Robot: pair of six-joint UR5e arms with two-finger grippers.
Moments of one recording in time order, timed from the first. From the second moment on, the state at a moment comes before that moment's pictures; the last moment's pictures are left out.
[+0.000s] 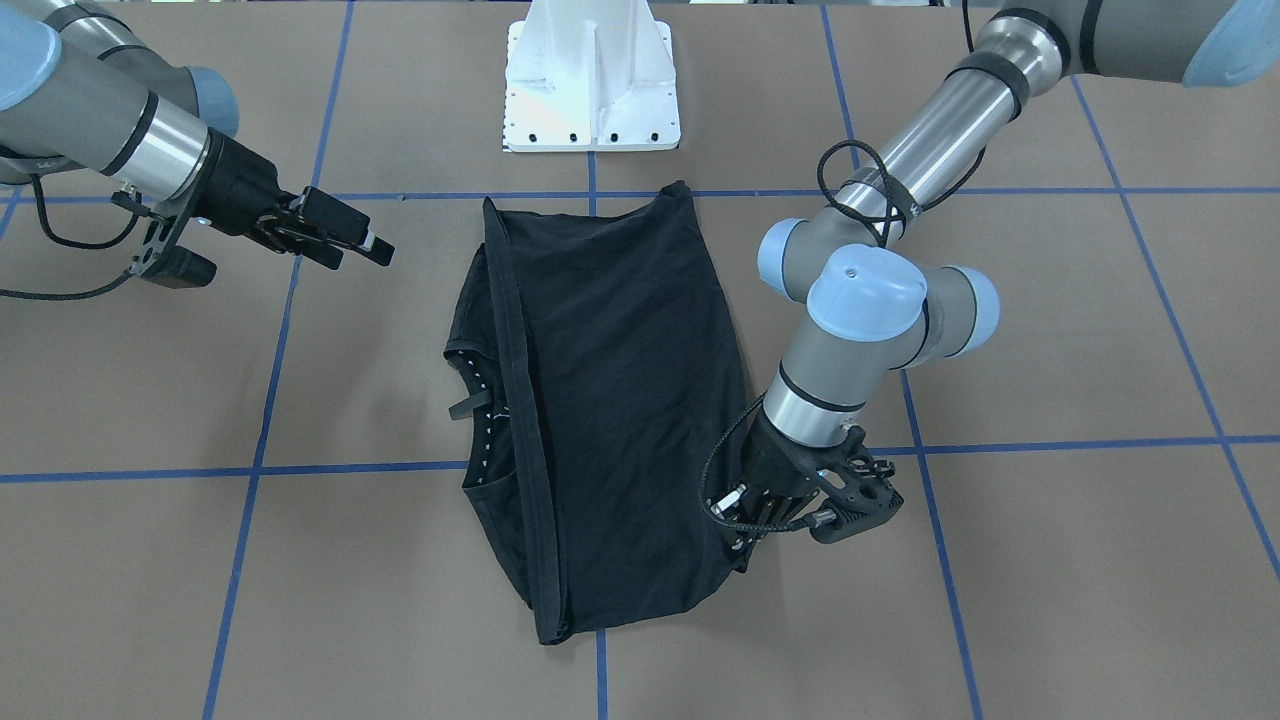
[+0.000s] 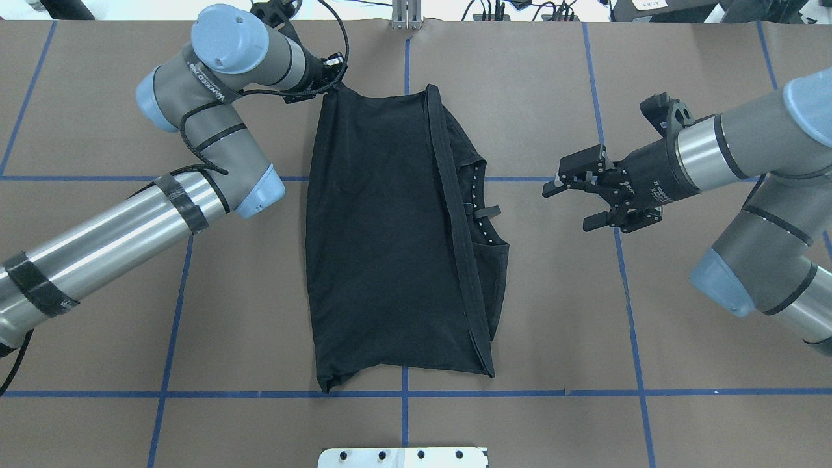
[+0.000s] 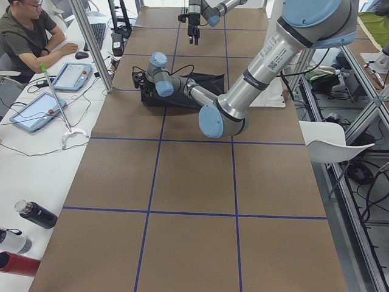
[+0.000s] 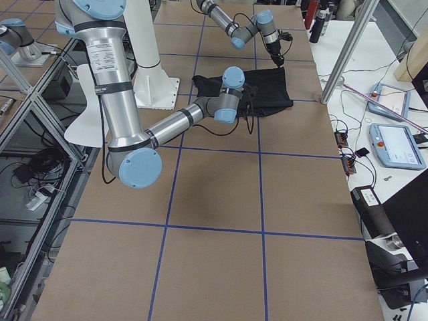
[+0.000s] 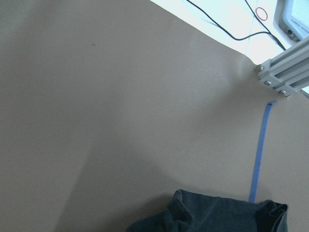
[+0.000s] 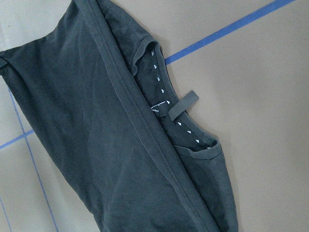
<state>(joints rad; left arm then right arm) -0.81 -2.44 -1.05 -2.35 -1.79 -1.53 0.86 -1.35 1.81 -0.72 2.38 1.72</state>
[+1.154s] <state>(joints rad) -0.80 -2.48 -0.94 -2.46 -1.60 -1.53 0.86 -1.37 1.83 -0.72 2.38 1.72</state>
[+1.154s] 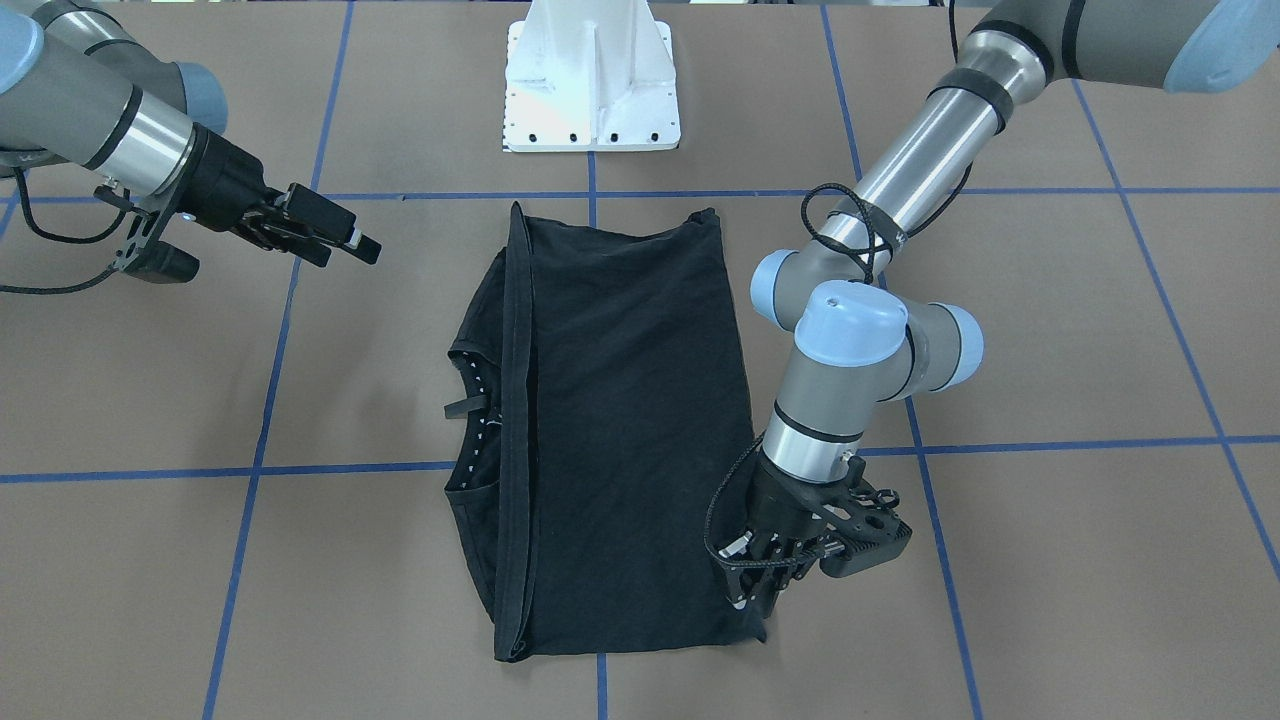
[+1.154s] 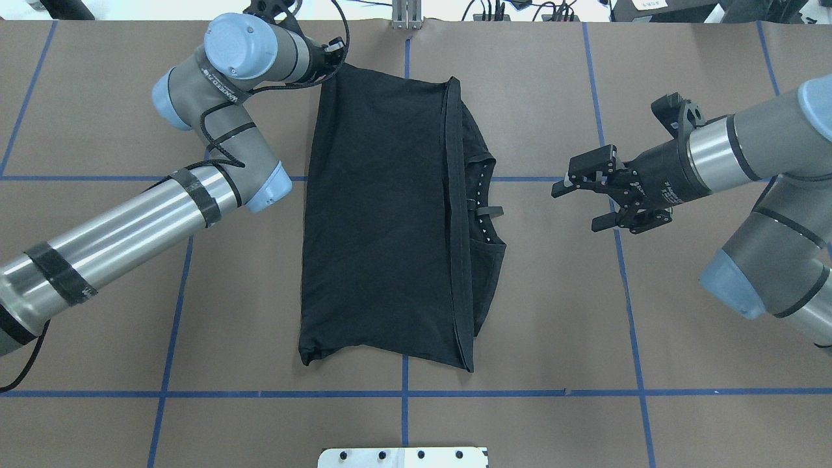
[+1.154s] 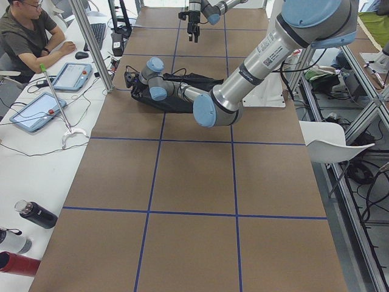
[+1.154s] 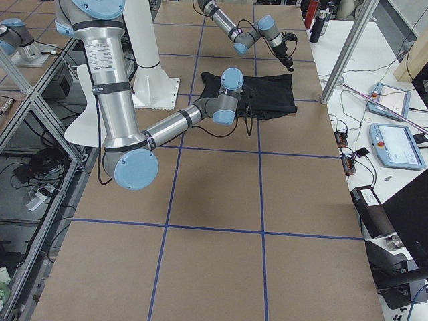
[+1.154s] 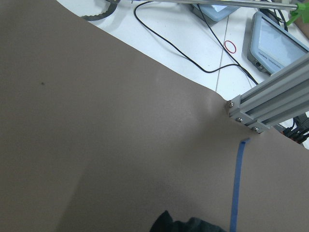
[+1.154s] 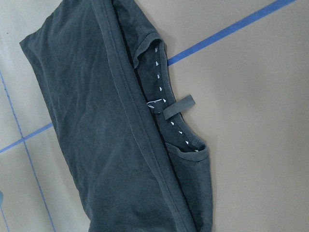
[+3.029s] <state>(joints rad) -0.87 -2.05 -1.63 -2.20 -1.88 -1.38 0.37 -1.11 1.93 -1.47 1.69 1.21</state>
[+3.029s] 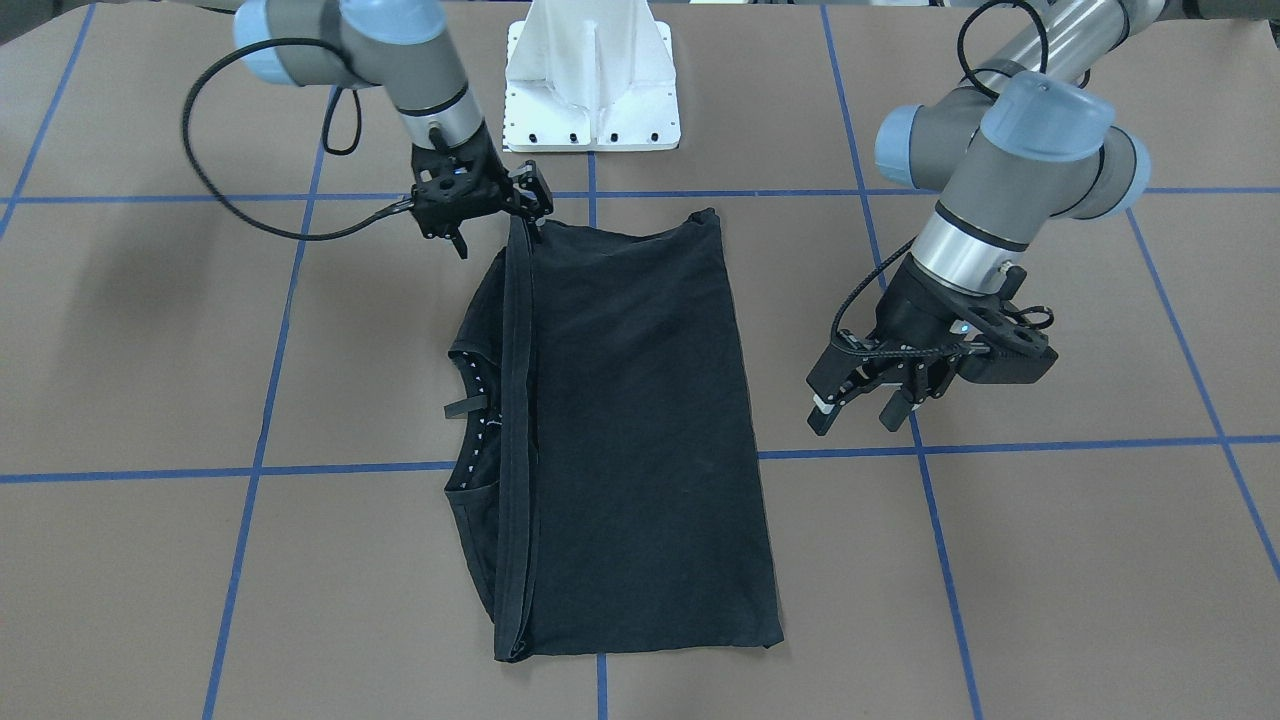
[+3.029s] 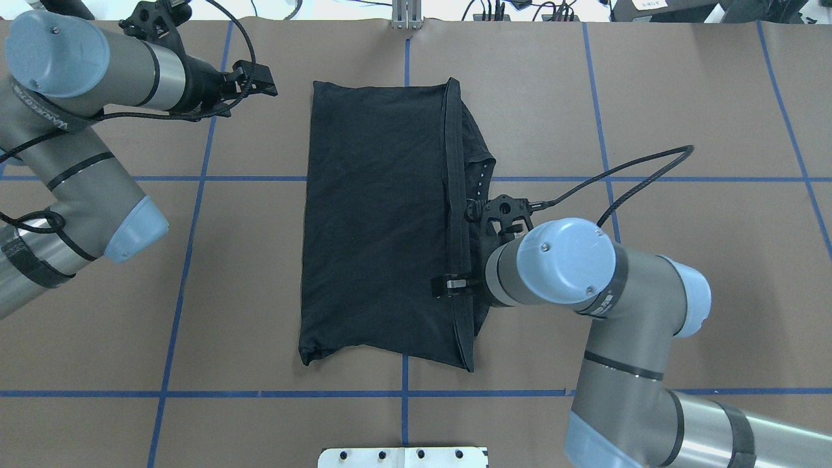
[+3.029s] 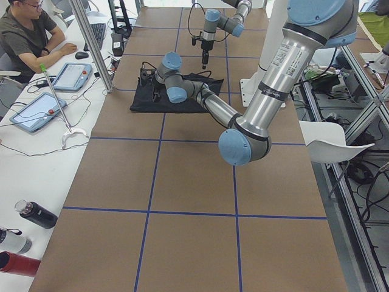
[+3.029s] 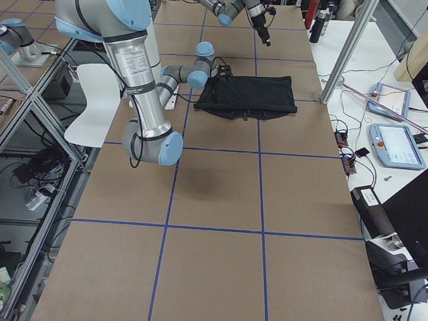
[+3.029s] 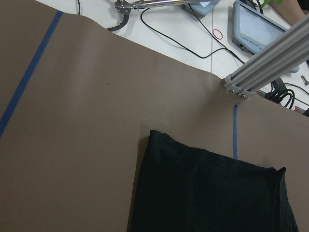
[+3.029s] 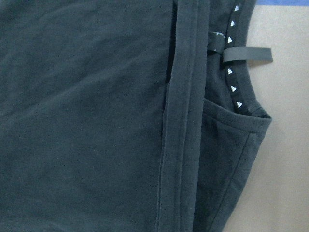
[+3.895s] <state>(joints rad) -0.87 -2.03 -1.65 -2.20 -1.90 -1.38 0.21 -1.09 1.89 -1.62 1.52 1.13</state>
